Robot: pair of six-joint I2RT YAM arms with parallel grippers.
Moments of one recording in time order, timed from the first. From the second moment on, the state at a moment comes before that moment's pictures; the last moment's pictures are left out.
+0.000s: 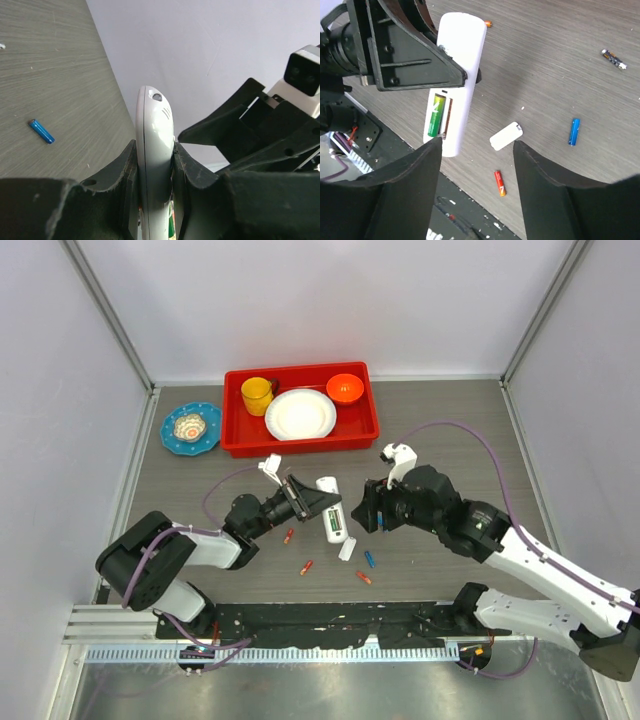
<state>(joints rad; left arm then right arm) -0.70 1.49 0.35 1.28 0.32 -1.28 0.88 0.95 0.97 -0.57 0.06 0.44</state>
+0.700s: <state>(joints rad) -0.70 1.48 0.39 1.29 0.44 -1.37 0.70 0.76 0.57 -0.05 -0.29 0.67</state>
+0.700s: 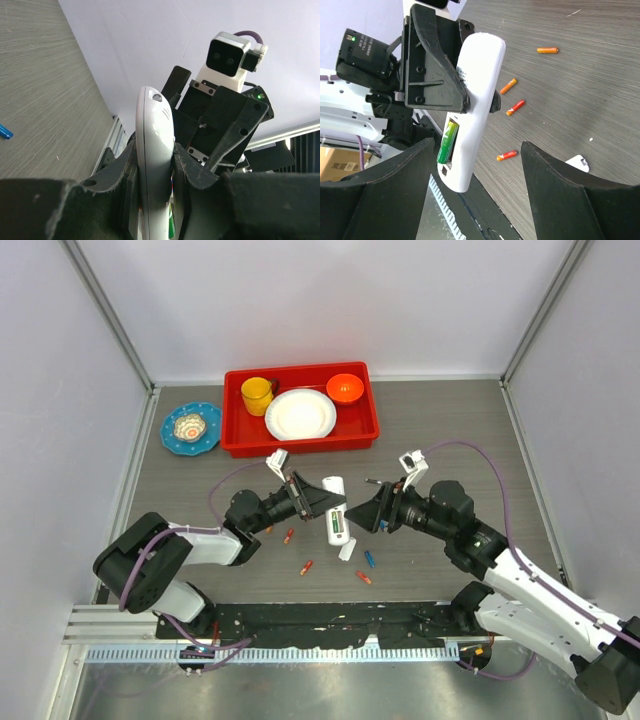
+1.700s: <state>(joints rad) -0.70 1.45 0.40 1.29 0.47 -1.39 0.67 0.92 0.53 0.22 -0.48 0.84</state>
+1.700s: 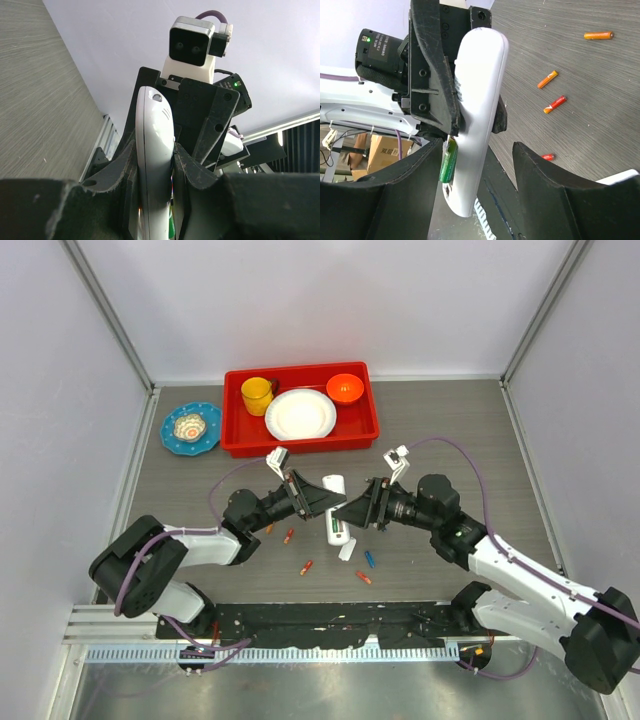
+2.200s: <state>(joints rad) -0.70 1.45 0.40 1.28 0.47 -1.39 0.67 0.96 0.53 0.24 -0.48 0.85</state>
